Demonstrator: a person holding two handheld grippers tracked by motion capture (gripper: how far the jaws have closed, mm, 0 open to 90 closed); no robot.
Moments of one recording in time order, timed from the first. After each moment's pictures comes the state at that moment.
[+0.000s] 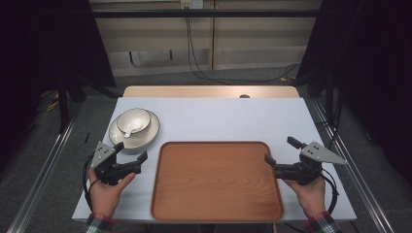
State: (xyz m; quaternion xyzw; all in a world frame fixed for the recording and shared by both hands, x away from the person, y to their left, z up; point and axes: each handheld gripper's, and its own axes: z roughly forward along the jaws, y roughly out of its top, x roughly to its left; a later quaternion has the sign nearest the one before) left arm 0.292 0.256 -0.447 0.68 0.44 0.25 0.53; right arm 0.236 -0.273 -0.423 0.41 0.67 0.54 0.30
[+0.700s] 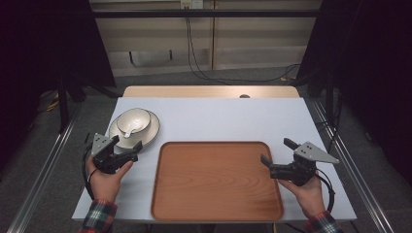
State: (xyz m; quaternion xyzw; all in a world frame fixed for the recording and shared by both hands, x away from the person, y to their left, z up) left arm 0.321 0.267 -0.449 0.67 0.48 0.29 0.49; right arm 0.242 -0.264 -0.432 0.42 0.68 0.52 0.30
